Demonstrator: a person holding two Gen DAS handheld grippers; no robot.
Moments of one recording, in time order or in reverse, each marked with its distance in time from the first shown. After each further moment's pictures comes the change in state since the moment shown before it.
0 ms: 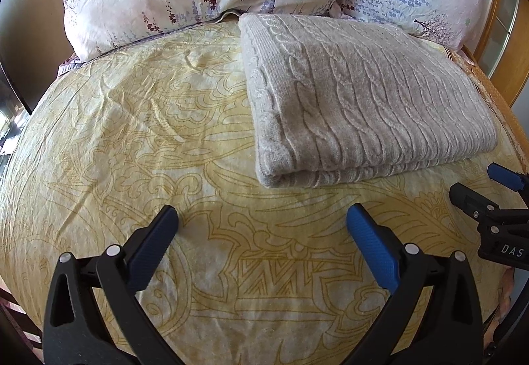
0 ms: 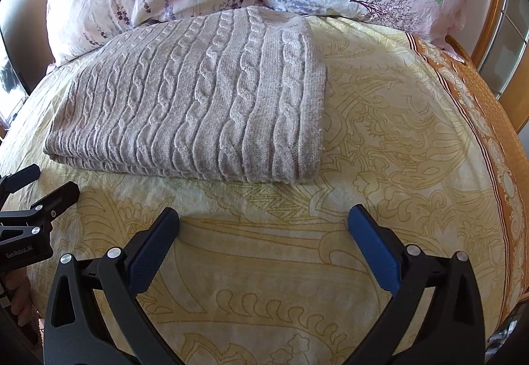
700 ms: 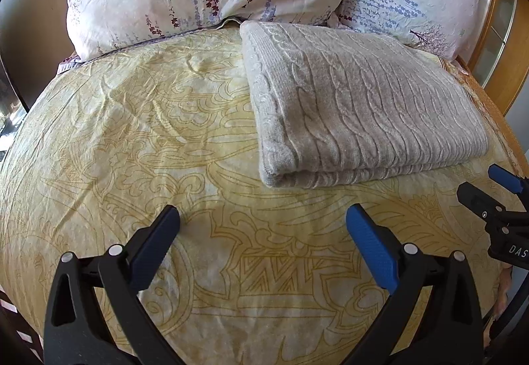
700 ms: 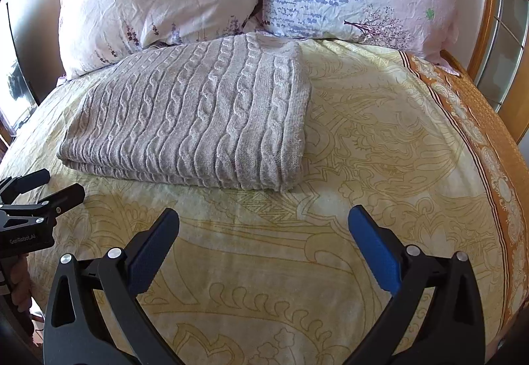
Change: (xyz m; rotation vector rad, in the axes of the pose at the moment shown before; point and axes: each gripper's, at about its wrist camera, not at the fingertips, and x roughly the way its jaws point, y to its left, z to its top) left arm -0.006 0.004 -0.004 -0.018 -0.032 -0.028; right arm -0.014 -0.007 -0.008 -0.001 -0.096 0.021
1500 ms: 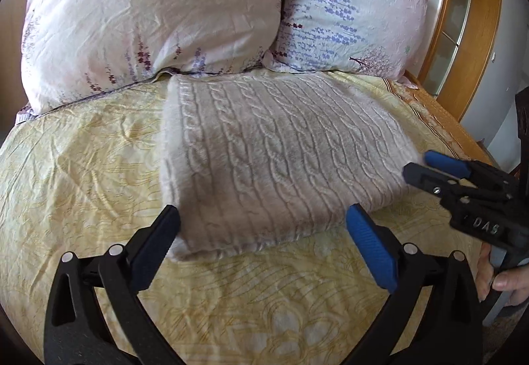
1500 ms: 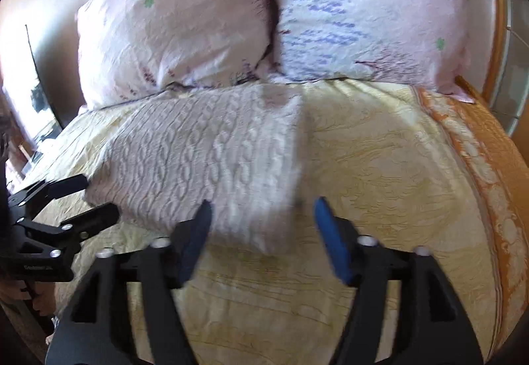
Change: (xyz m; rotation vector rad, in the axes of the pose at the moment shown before) left arm -0.024 -0.037 0.035 0.080 -0.147 -0.170; right arm -0.020 -0.026 0.033 0.010 -0.144 0.074
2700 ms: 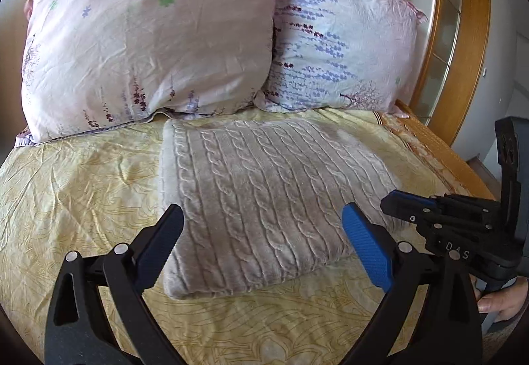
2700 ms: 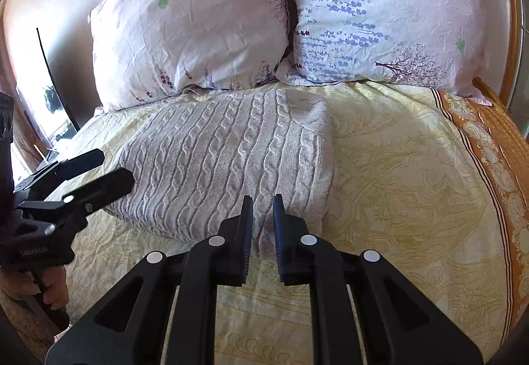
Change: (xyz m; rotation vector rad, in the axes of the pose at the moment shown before) left arm -0.001 -0.015 0.023 0.029 -0.112 -0.034; right arm 0.017 0.013 0.004 -0.021 0.031 0.117
